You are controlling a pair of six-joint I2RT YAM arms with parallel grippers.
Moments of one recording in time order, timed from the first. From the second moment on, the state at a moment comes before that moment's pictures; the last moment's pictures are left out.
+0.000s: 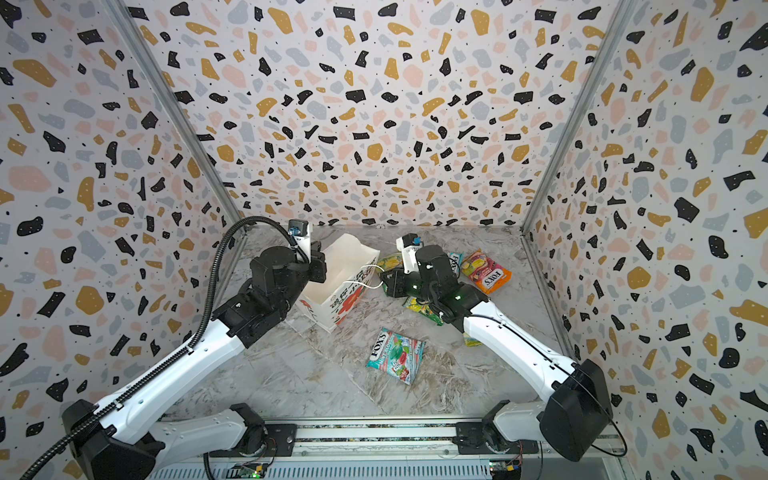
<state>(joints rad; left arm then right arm) -0.62 1.15 1.10 -0.17 -0.40 -0.08 0.66 1.33 1.11 -0.21 -0.29 0.55</state>
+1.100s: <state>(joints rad) -0.50 0.98 1.08 -0.14 -0.48 -0.01 0.64 1.58 1.61 -0.36 -0.24 0.38</state>
